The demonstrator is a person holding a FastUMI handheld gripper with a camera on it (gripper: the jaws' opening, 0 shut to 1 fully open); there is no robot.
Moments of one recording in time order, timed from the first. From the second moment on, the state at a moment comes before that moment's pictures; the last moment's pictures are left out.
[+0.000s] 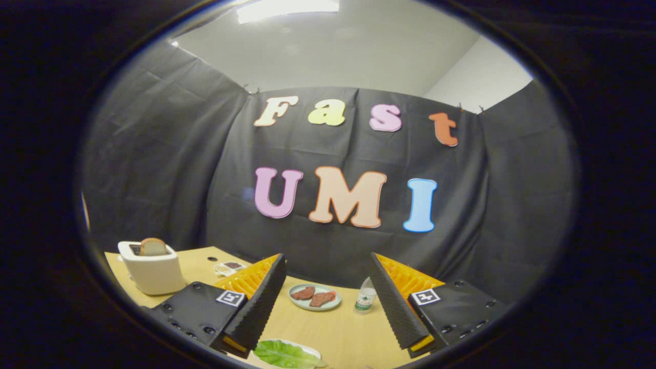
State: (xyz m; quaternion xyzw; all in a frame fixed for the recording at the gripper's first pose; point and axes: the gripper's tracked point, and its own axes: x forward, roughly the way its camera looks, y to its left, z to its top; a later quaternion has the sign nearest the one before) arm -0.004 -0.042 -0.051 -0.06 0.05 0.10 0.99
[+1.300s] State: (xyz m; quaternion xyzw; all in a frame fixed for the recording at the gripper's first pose) arm -0.018 0.001 -0.276 -0.18 0.29 0.40 0.85
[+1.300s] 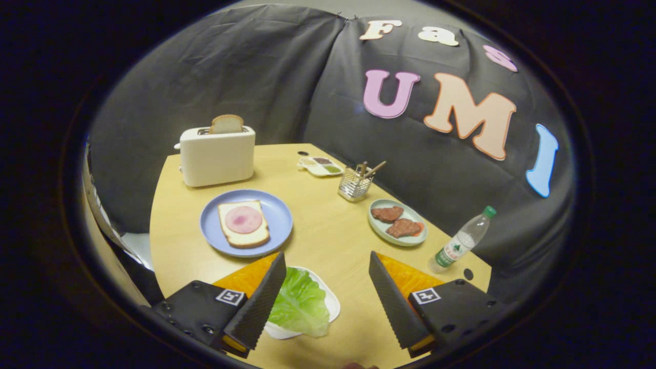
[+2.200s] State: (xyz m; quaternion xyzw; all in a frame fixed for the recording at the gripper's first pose) arm -0.056 0.008 -0.388 -0.20 0.43 0.45 0.76
